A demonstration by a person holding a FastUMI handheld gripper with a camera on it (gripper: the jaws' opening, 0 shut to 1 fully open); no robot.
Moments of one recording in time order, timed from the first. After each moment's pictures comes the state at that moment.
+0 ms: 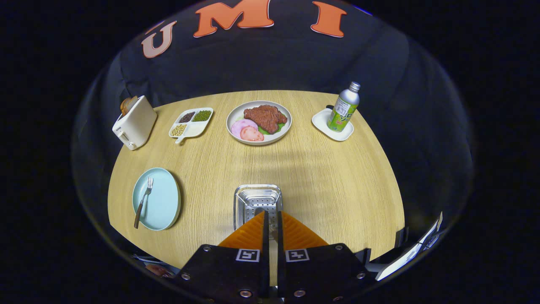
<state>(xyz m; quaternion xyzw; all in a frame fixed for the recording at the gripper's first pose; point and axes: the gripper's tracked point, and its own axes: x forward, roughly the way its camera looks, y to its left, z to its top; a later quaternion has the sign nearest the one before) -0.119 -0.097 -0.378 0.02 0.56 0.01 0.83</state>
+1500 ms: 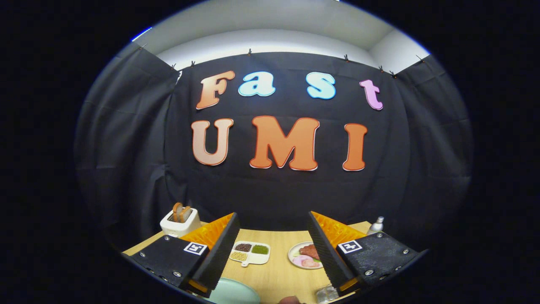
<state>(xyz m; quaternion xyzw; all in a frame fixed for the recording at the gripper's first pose) -0.010 0.126 -0.154 0.03 0.12 0.03 0.99</state>
